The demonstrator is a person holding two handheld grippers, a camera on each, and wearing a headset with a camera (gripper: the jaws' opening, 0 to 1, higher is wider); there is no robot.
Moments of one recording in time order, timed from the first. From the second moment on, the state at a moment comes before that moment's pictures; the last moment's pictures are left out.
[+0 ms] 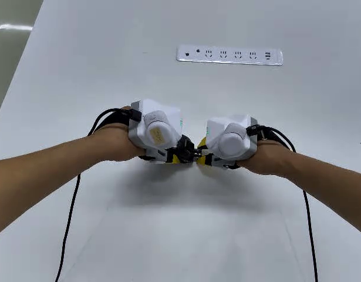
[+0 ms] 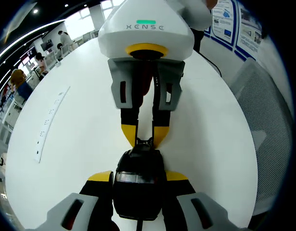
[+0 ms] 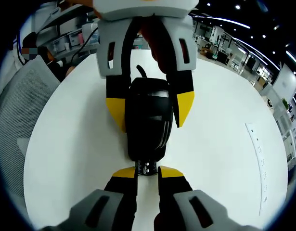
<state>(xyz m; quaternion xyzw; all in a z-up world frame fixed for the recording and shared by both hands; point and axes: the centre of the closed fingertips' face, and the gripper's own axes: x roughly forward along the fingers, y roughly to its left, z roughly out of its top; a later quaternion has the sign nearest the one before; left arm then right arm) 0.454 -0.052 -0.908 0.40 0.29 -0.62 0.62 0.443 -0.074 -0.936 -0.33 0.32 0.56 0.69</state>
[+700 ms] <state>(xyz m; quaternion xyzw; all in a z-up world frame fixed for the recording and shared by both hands) 0.453 -0.052 -0.908 0.39 0.29 -0.62 0.61 0.442 -0.074 -0.936 -0.34 0.31 0.59 0.67</state>
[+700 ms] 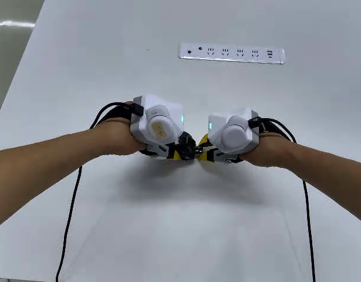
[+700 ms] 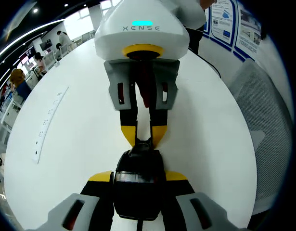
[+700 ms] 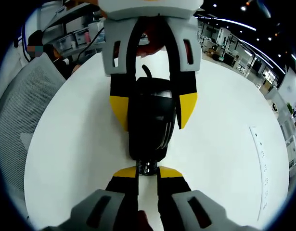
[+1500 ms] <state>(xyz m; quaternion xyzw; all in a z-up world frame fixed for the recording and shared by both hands) 0.453 -0.051 -0.909 0.40 0.29 -0.62 0.61 0.441 -0.077 -0.937 -0.34 0.31 0.59 0.66</state>
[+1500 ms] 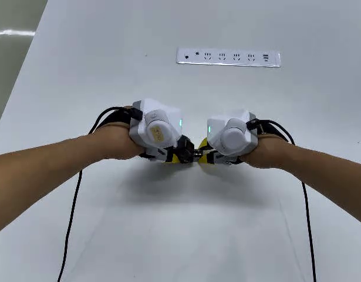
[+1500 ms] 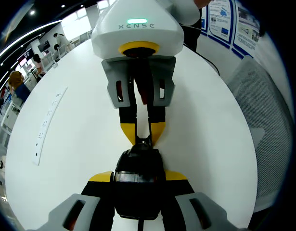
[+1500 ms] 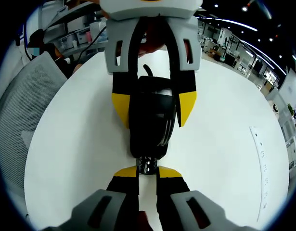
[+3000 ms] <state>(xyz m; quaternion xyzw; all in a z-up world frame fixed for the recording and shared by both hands) 0.454 -0.052 -0.910 0.40 0.30 -0.62 0.61 0.433 -0.124 -0.937 -0.33 0.32 0.58 0.67</state>
